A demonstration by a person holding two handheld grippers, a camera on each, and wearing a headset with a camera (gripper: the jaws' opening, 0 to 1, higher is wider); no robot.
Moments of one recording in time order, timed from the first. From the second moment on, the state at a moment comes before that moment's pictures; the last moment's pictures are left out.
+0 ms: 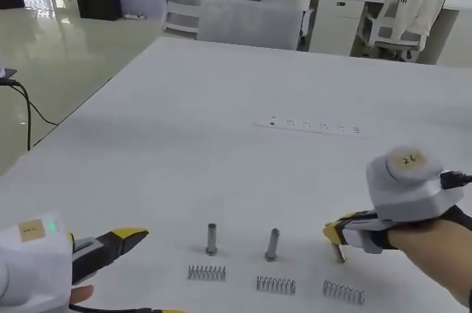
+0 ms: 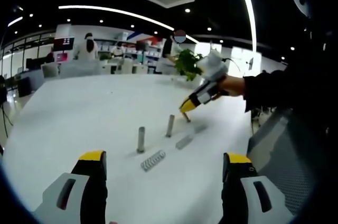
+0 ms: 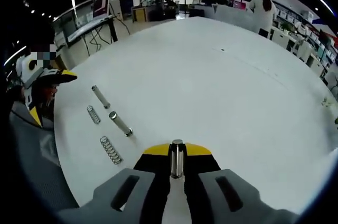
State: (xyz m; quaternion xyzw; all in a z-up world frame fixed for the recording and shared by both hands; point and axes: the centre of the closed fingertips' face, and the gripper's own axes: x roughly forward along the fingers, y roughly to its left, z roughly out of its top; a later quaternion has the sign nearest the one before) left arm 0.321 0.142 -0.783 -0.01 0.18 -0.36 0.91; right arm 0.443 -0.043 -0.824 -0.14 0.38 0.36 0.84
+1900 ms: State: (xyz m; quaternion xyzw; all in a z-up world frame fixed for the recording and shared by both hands) left arm 0.318 0.138 -0.777 0.00 0.17 -0.37 0.91; right arm 0.411 -0.062 -0.827 -0.15 0.37 0.38 0.83
